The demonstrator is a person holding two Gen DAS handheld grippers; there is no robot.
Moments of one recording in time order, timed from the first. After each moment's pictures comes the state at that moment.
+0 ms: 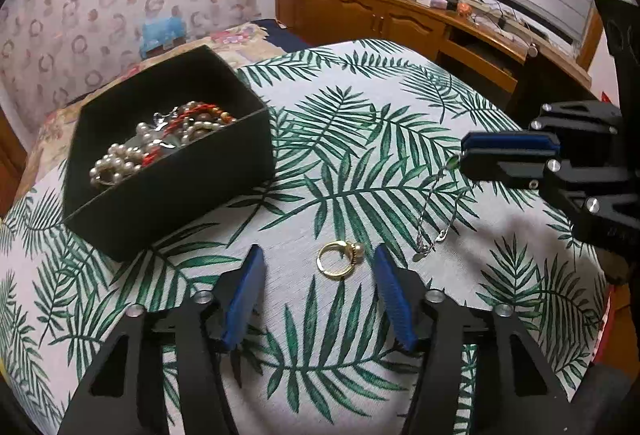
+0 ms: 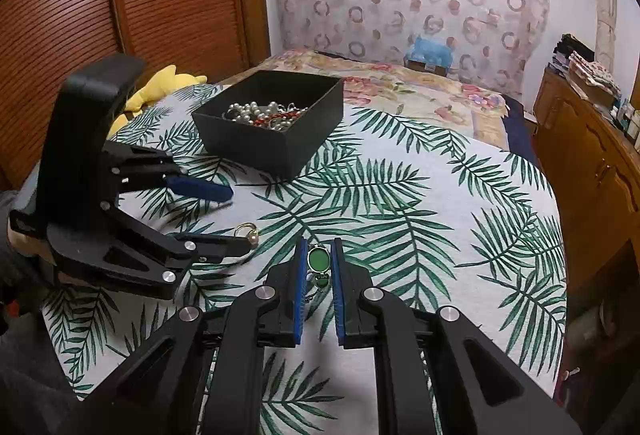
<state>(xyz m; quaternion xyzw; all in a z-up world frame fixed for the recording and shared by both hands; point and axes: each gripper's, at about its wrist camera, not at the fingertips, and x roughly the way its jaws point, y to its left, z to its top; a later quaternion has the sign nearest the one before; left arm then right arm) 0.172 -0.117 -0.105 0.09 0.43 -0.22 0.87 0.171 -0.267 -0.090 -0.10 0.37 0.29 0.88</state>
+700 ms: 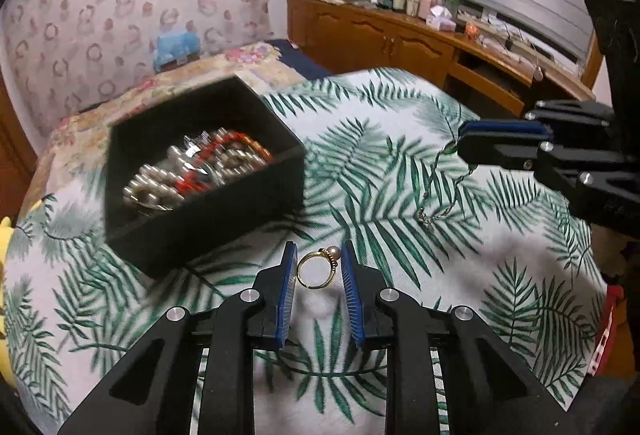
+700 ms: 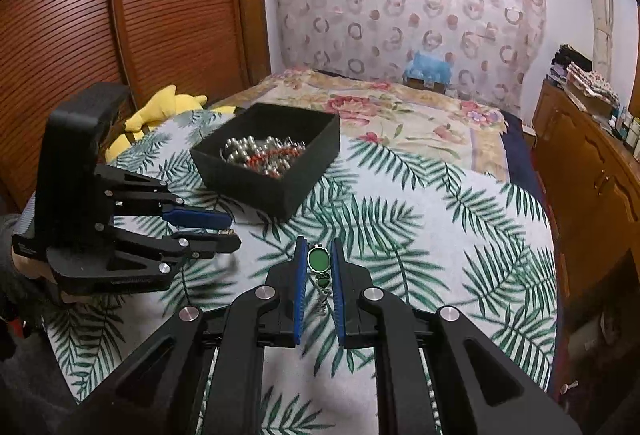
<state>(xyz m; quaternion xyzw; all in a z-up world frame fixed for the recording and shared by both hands) 0.170 -0.096 -0.081 0.07 0.39 -0.20 0.89 0.186 -0.260 -0.067 -0.09 0.34 0.30 0.89</state>
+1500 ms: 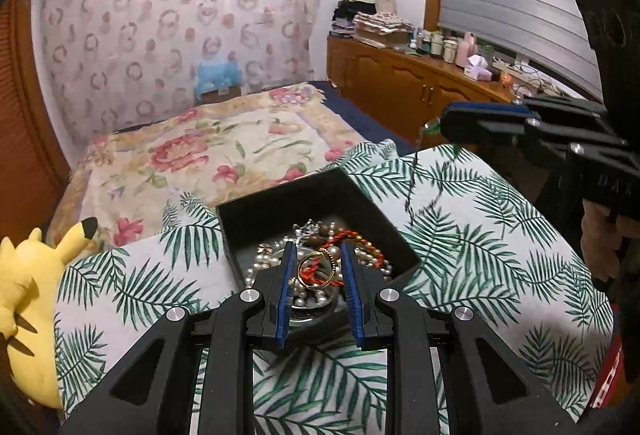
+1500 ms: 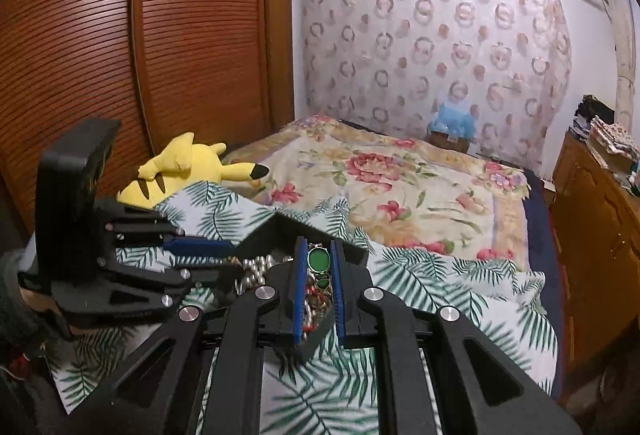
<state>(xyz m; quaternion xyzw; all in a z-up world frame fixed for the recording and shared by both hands) 0.214 -0.038 -0.026 0.05 0.34 -0.15 0.93 0.255 -0.199 0.004 -0.09 0.27 0.34 0.90</state>
